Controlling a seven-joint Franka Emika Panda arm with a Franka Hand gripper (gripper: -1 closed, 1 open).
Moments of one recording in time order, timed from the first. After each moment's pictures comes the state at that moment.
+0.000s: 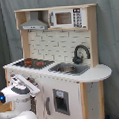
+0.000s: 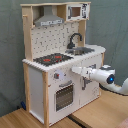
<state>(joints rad) -0.85 -1.50 1.57 -2.60 -0.05 3.50 -0.35</state>
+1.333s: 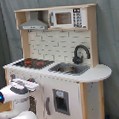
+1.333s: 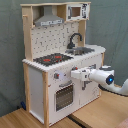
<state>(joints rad) -0.84 -1.50 1.57 -2.58 -0.03 3.46 -0.74</state>
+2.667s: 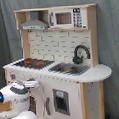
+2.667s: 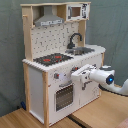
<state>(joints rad) -0.84 -1.50 1.57 -2.59 -0.03 3.46 -0.98</state>
